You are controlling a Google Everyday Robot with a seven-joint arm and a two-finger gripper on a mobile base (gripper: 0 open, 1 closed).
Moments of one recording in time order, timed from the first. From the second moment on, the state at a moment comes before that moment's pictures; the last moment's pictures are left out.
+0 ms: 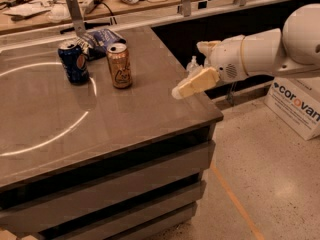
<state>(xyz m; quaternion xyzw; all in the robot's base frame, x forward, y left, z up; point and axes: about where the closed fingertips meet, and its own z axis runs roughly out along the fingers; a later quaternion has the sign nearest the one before) 0.595 -0.069 0.926 -0.49 0.70 0.23 0.47</state>
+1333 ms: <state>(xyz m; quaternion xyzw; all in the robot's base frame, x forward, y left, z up) 0.679 0.031 0.883 -0.47 0.62 0.33 0.54</state>
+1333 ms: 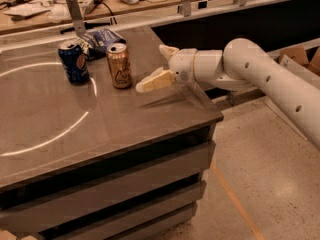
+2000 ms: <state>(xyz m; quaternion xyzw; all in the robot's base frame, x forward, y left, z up) 0.695 0.084 0.881 -0.47 0.58 0.38 0.54</state>
